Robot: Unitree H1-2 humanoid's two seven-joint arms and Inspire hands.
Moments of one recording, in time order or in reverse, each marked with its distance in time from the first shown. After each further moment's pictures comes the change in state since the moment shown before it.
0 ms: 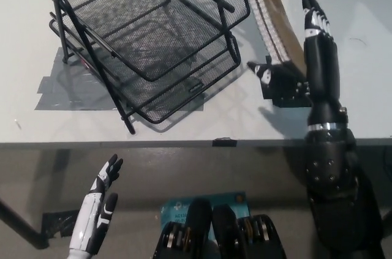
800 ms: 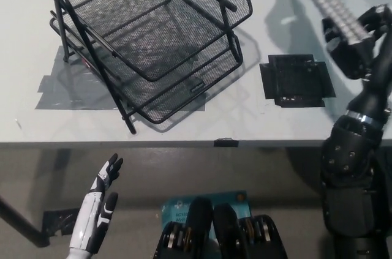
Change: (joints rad) left_arm -0.009 0.001 0.000 0.000 0.000 0.001 -0.001; right_arm -0.040 0.028 -0.182 -0.005 0.047 -0.088 -0.354
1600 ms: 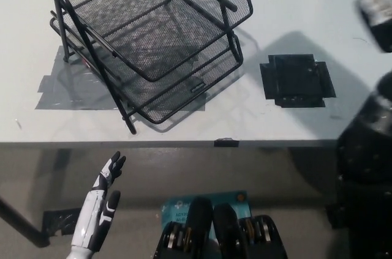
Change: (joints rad) left_arm -0.003 0.004 -0.012 0.000 -0.001 0.001 -0.001; right_arm -0.047 -0.069 0.180 -0.308 -0.117 -0.017 0.034
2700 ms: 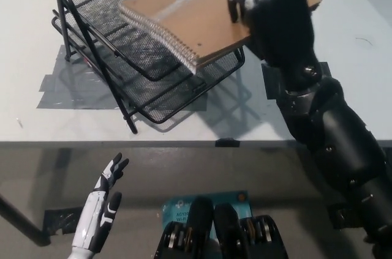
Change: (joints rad) left_arm -0.003 0.007 -0.011 -0.001 -0.006 0.001 -0.002; right_arm -0.200 -0.151 0.331 0.543 -0.448 -0.066 -0.175
